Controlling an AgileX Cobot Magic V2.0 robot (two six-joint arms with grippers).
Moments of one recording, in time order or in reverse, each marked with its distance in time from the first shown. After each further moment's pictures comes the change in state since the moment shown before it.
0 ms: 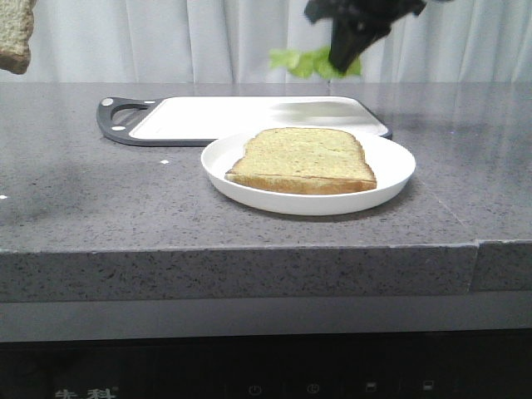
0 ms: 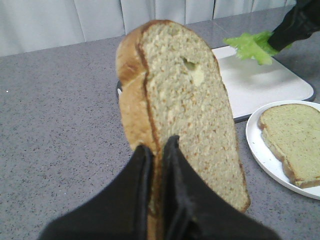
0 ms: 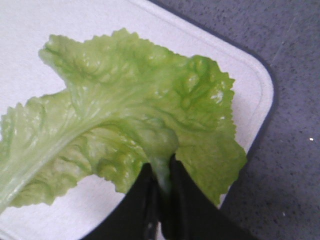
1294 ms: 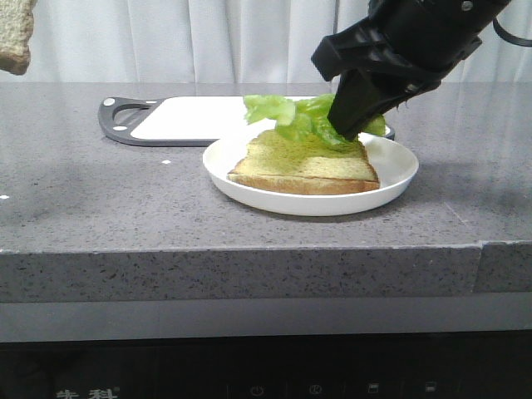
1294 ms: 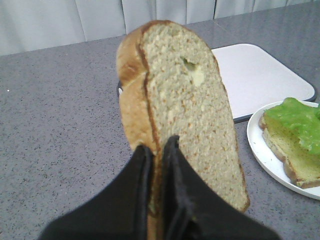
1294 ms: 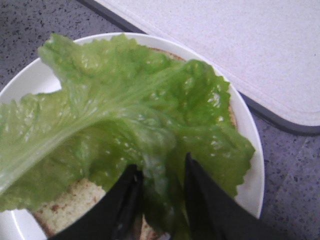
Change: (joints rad) left arm 0.000 0.000 0.000 0.000 0.000 -0.002; right arm 0.198 -0.602 1.060 0.054 -0.498 -0.002
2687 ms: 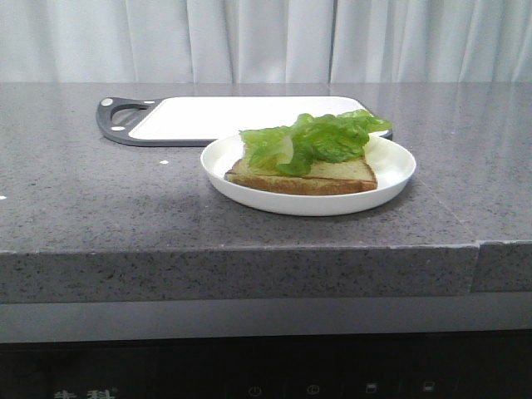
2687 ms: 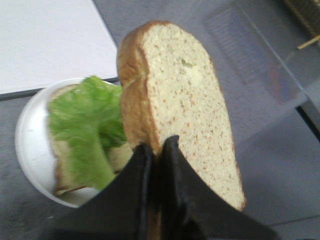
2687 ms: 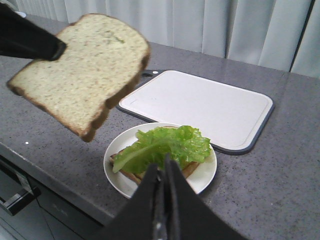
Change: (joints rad) left arm 0.004 0.488 -0.390 -1.277 0.070 0.707; right arm 0.000 -1.132 0.462 0.044 0.039 0.062
